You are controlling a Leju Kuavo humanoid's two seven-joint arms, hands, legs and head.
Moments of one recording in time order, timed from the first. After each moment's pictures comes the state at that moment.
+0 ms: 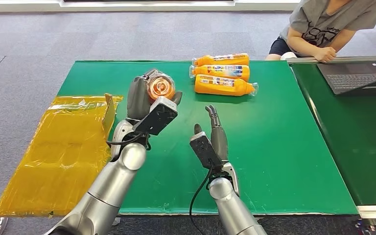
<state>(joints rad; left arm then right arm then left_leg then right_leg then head) -0.57 -0.27 -0.33 -1.01 -0.63 0.37 -0.28 -0.35 0.31 0.24 -0.85 0.53 -0.39 -0.54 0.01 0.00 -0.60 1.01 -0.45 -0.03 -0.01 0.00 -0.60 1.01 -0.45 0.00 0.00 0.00</state>
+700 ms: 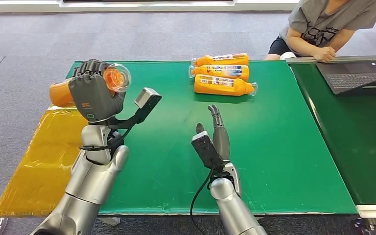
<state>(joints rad) -0.55 -0.14 -0.26 -1.11 -1.48 0.69 0.31 -0.33 0.31 0.24 -0.88 0.53 -0.40 -0.52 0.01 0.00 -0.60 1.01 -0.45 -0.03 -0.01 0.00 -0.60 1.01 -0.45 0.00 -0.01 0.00</state>
